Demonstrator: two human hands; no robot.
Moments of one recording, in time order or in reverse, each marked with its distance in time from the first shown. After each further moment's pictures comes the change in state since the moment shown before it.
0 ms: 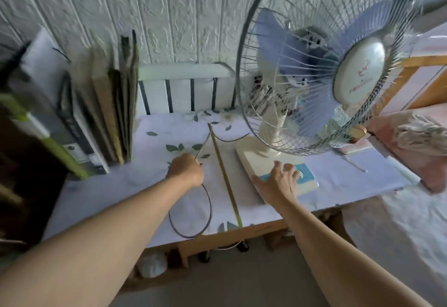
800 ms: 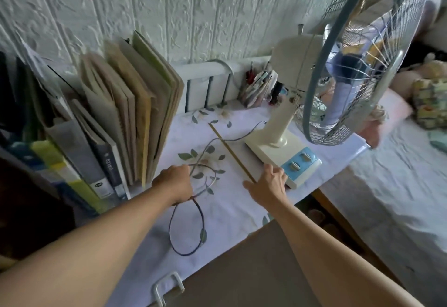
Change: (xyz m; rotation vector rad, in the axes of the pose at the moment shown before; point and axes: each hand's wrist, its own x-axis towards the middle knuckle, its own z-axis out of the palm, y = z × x) left_hand 0.082 -0.111 -0.070 0.388 -0.283 0.446; right_hand -0.066 -0.124 0.052 0.020 0.044 0.269
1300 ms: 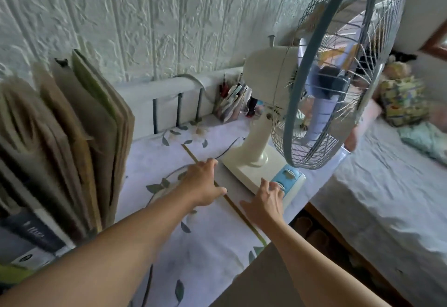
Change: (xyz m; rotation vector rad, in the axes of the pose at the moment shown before) left_hand 0.063 0.101 -0.020 -0.172 -0.010 0.353; right_hand 0.056 0.025 -0.002 0.013 0.069 0.112
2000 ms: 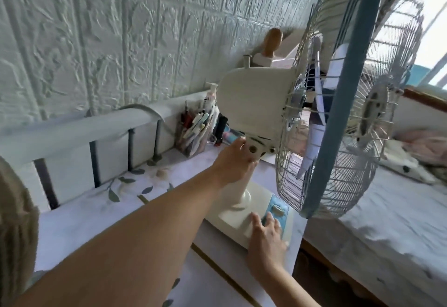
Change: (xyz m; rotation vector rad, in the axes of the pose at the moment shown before) left_hand 0.145 0.089 -0.026 -0.466 -0.020 0.424; right_hand 0.069 0.013 0.034 -0.197 0.159 0.185
